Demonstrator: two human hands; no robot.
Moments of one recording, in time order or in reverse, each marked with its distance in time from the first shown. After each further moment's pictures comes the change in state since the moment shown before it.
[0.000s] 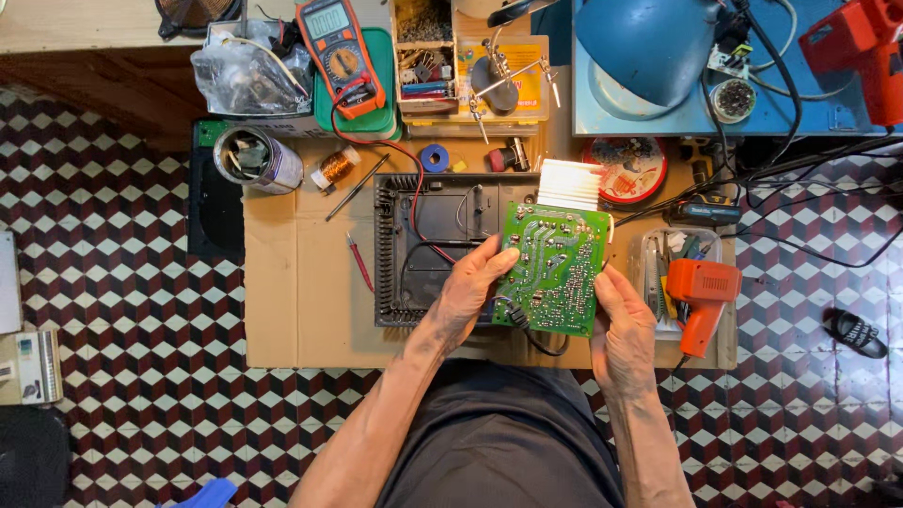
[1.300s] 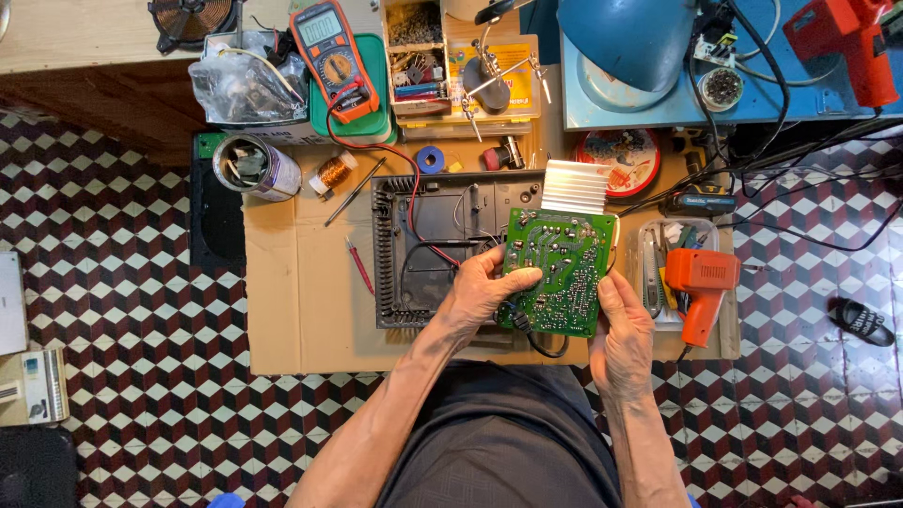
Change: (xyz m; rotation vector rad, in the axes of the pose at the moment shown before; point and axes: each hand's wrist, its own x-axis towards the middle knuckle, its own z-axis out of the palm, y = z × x) left_hand -0.001 -0.013 0.001 0.245 0.068 -0.059; right_hand -0.012 0.019 -0.018 0.024 0.044 -0.104
